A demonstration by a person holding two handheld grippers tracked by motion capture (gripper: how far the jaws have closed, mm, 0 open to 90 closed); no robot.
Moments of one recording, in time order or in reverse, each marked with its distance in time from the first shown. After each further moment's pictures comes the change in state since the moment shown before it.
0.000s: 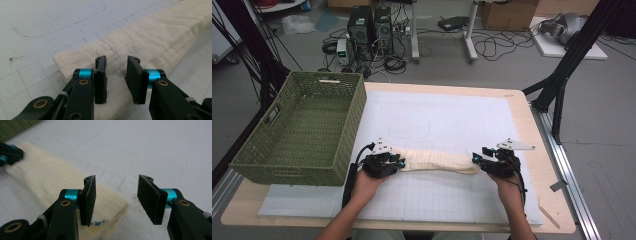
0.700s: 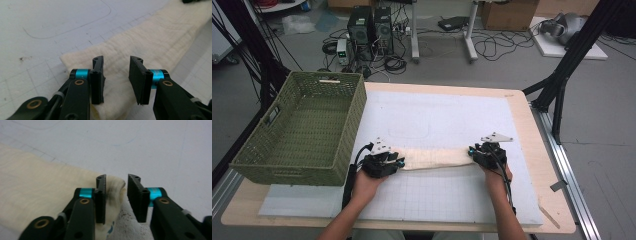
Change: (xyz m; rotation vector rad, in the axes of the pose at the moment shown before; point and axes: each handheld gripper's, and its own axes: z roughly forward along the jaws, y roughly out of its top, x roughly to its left) left arm -0.001 0.001 -0.006 -0.051 0.036 -0.018; right arm -0.002 0.008 0.041 0.054 -0.165 -0.060
